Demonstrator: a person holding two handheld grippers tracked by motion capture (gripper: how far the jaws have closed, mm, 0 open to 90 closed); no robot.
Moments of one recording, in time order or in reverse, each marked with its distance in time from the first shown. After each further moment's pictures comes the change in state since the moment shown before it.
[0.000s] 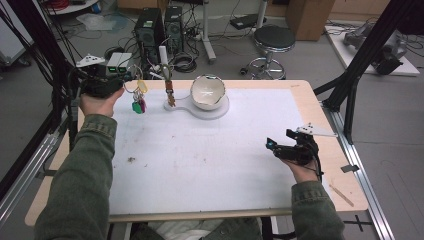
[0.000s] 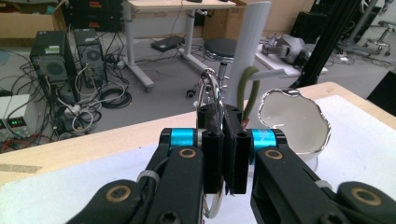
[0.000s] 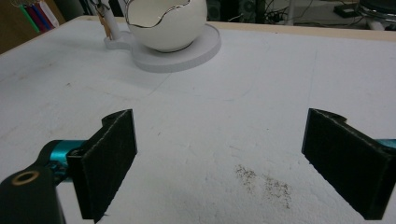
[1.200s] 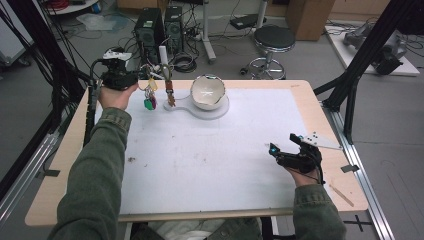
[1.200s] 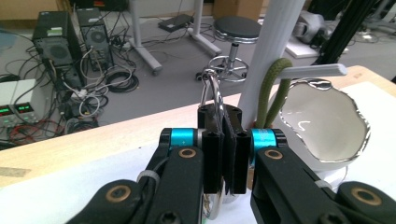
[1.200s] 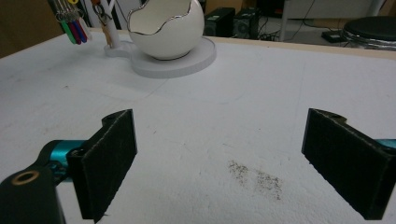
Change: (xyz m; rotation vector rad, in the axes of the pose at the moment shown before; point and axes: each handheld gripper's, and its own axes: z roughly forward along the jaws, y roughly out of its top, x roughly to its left) left arm -0.005 0.002 0.056 0.090 0.054 0.026; right arm 0.001 -0.021 -0.012 -0.090 -0.022 -0.035
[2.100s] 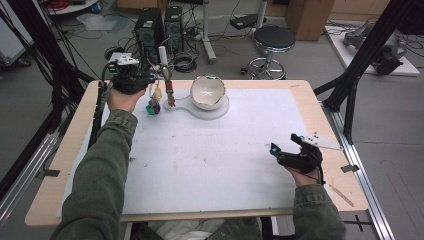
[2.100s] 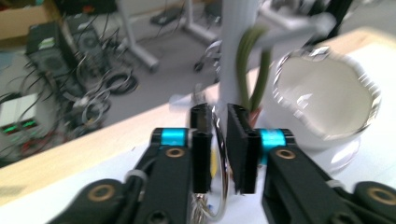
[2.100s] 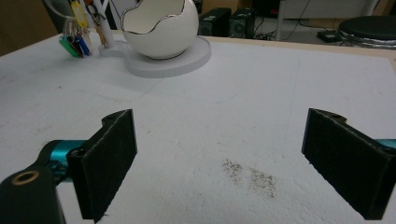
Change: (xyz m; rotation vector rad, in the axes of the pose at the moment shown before) left arm -0.017 -0.006 0.011 -0.005 -0.031 0.124; right arm -0.003 -0.003 0.001 -0.005 -0.014 0.002
